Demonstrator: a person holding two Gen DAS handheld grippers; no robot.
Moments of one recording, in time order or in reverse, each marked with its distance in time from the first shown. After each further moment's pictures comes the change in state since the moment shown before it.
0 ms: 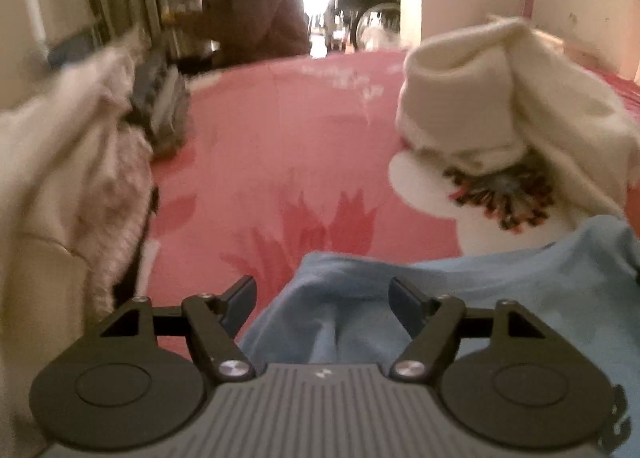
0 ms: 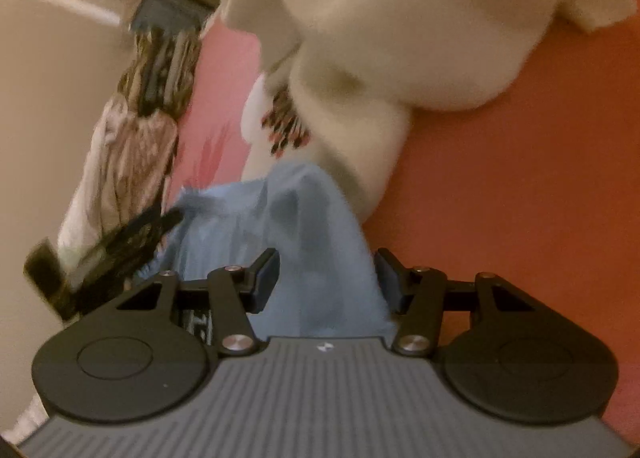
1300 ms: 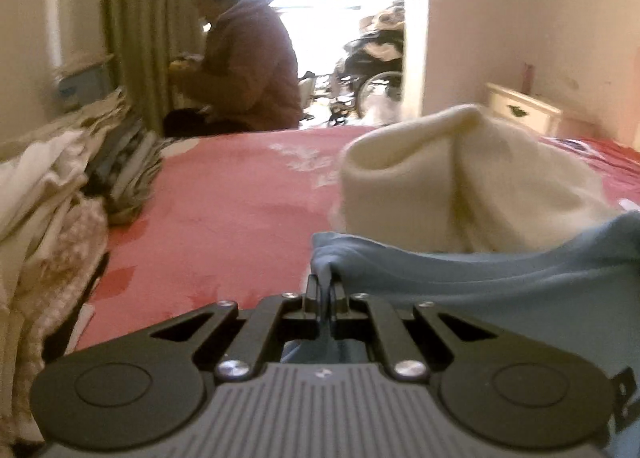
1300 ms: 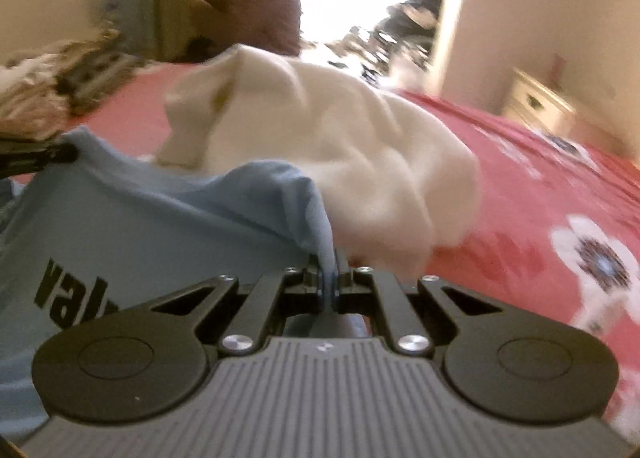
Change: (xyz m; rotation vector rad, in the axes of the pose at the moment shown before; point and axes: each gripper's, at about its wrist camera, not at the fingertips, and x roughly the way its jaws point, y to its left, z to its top) left arm -0.009 -0.079 0.046 -0.083 -0.180 0.004; right arm -0.080 0.013 -0.005 -0.585 -0.467 -0.574
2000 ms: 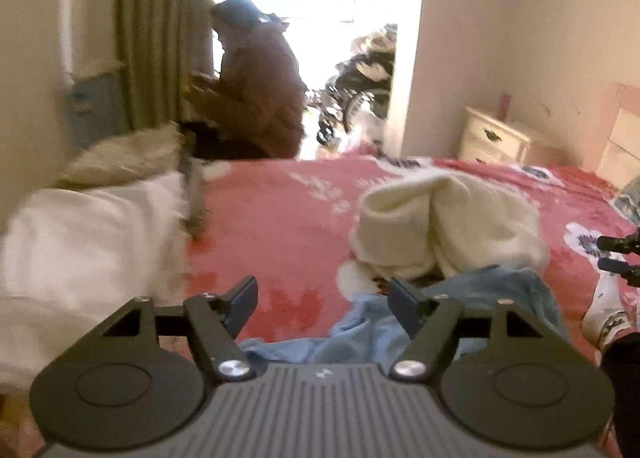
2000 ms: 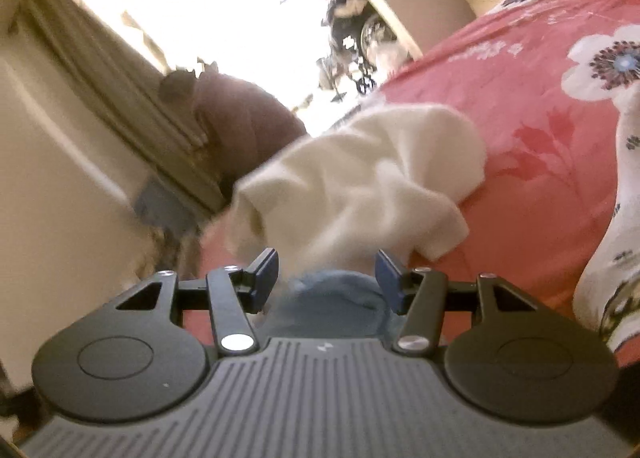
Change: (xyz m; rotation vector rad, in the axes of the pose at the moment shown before) left arm -0.199 0.084 0.031 -0.032 -0.058 -0.075; right arm -0.067 -0.086 -0.018 0.781 -0.137 0.284
